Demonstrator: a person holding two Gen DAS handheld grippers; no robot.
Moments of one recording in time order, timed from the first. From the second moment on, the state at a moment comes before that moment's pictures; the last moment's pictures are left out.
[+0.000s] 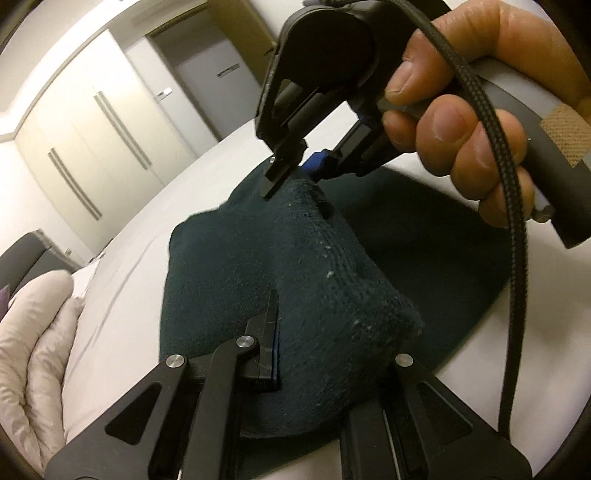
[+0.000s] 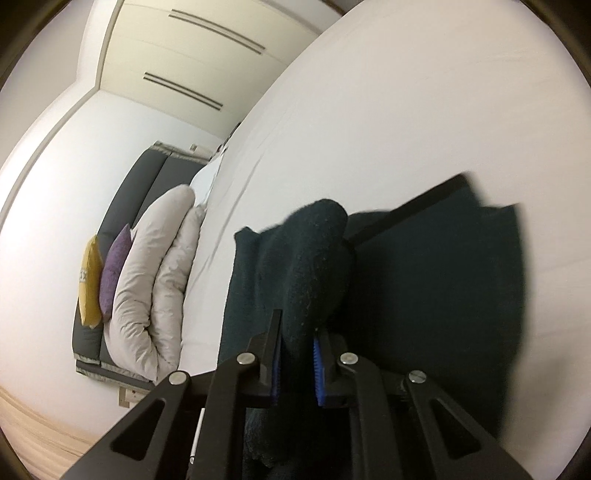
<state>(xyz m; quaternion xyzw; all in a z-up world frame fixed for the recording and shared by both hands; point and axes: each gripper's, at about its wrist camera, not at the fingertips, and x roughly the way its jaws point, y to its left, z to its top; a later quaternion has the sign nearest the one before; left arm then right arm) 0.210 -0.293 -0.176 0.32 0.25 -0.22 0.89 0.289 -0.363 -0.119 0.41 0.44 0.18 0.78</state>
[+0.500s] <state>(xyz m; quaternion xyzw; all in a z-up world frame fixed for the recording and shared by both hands) 0.253 -0.311 -0.197 0.31 0.28 -0.25 0.88 0.270 -0.446 -0.140 0.41 0.45 0.14 0.78</state>
